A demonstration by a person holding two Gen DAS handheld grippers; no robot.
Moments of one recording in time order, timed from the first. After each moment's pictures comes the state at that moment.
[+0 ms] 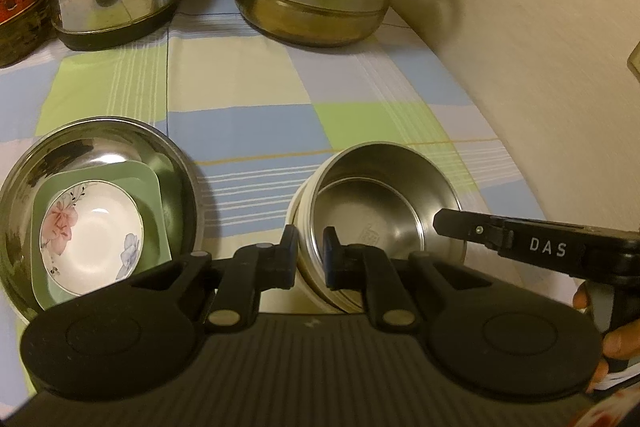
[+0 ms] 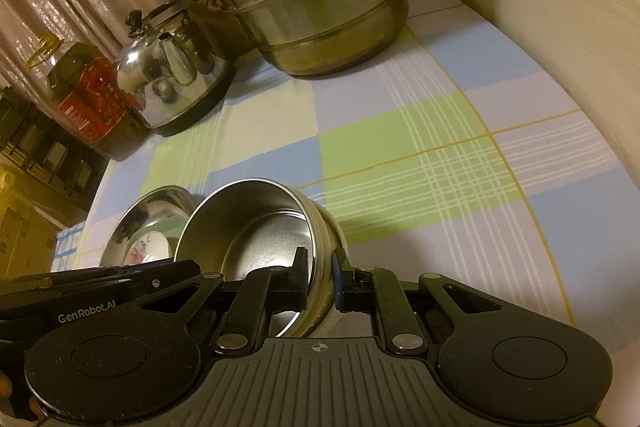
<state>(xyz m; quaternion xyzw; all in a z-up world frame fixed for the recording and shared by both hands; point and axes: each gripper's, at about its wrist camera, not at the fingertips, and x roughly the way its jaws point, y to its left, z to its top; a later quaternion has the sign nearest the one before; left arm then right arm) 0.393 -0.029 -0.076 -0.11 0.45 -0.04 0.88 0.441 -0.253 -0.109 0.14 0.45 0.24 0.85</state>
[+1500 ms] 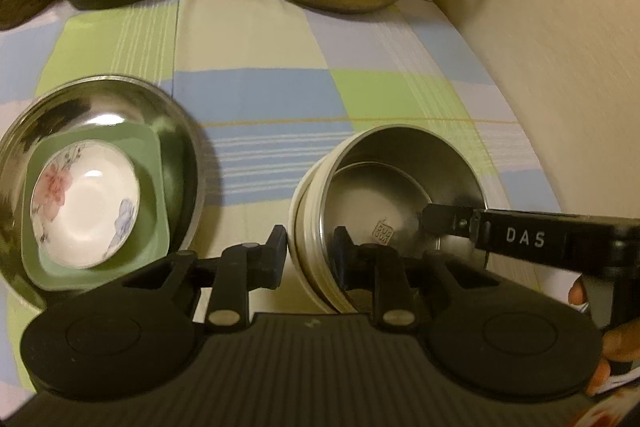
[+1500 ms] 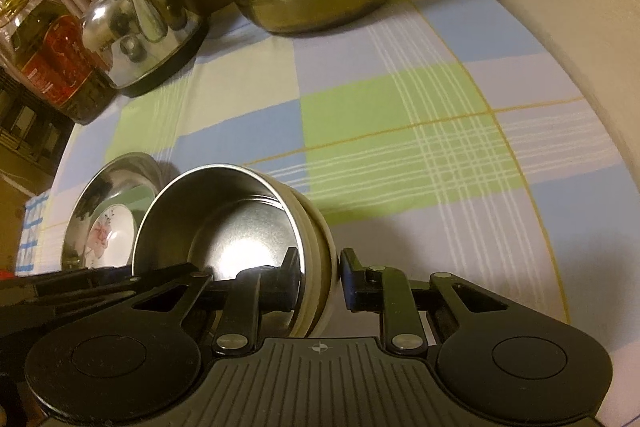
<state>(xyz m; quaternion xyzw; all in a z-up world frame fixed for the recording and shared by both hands) 0.398 -0.027 -0.097 -0.13 0.50 -0.02 0.86 0.460 -0.227 -0.120 0.09 0.52 0.21 0.83</state>
